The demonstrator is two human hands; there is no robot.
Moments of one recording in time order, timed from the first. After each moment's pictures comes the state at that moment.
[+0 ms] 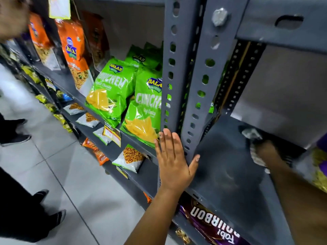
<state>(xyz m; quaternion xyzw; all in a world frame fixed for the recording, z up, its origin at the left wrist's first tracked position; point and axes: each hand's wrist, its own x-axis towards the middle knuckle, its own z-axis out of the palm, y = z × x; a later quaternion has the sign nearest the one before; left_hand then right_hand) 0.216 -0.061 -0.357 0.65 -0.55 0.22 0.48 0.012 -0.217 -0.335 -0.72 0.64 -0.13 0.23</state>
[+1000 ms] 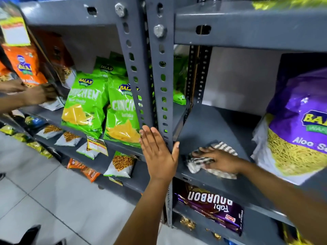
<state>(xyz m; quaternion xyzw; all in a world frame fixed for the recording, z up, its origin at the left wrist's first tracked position) 0.216 -0.050 -0.352 0.67 -0.56 0.18 0.45 0.014 -0.121 -0.353 -0.86 0.41 0.01 0.31</state>
